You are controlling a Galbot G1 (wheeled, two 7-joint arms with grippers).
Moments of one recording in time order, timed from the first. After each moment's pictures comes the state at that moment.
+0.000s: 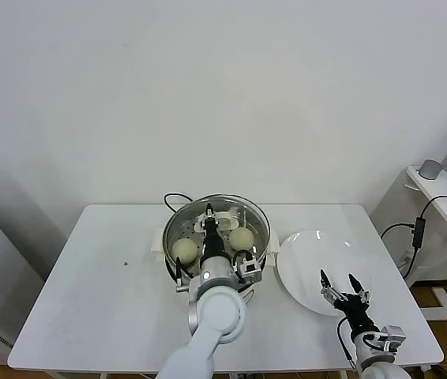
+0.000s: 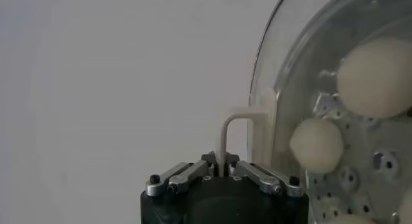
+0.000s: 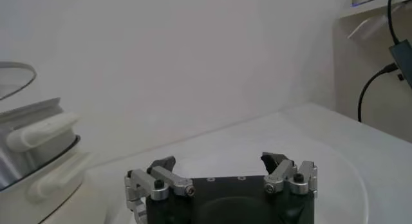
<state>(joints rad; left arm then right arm) 0.94 -1.61 0.08 -1.79 1.70 0.74 0.40 -1.39 1.39 0.75 1.66 0.49 0.02 -0.23</state>
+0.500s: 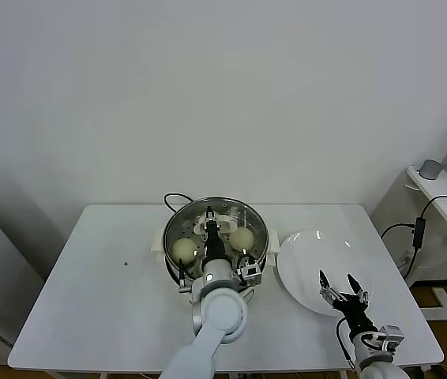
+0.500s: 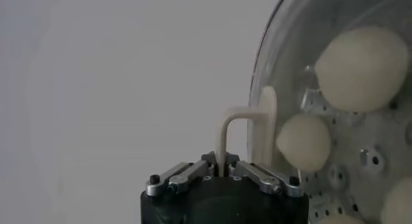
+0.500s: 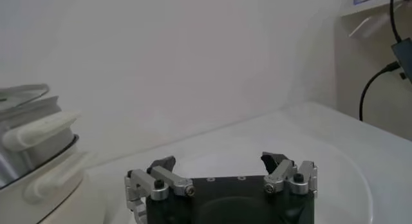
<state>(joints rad) 0.93 -1.61 0.08 -1.73 1.73 0.74 0.37 -1.39 1.40 0.75 1.65 0.48 0.02 -0.23</state>
